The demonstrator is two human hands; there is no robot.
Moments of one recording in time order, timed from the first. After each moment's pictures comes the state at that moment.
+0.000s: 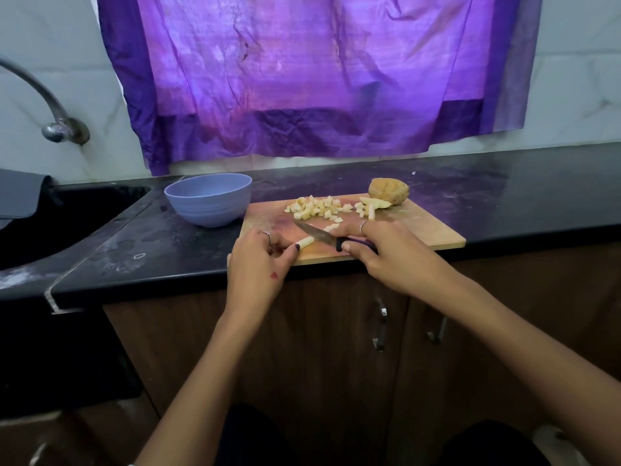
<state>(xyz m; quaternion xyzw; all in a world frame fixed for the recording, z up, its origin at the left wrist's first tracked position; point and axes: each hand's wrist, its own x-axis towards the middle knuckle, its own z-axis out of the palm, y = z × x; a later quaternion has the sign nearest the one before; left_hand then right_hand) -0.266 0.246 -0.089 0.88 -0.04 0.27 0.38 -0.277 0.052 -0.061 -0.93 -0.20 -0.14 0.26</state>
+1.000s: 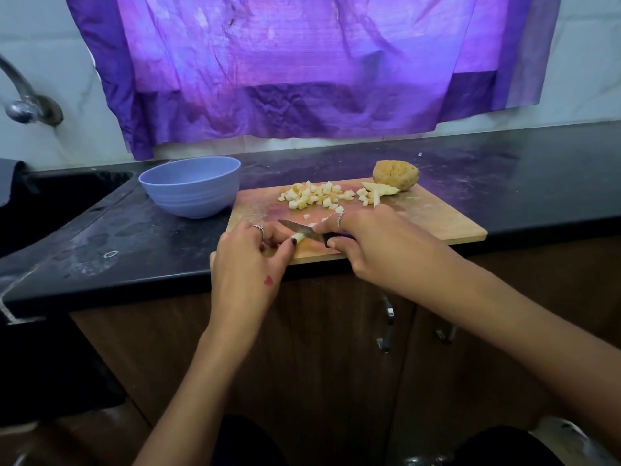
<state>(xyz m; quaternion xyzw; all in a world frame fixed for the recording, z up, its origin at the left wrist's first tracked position) -0.265 0.242 -0.090 0.89 -0.02 0.27 0.37 -0.267 0.072 -0.052 -0.95 -0.24 -0.16 0.15</state>
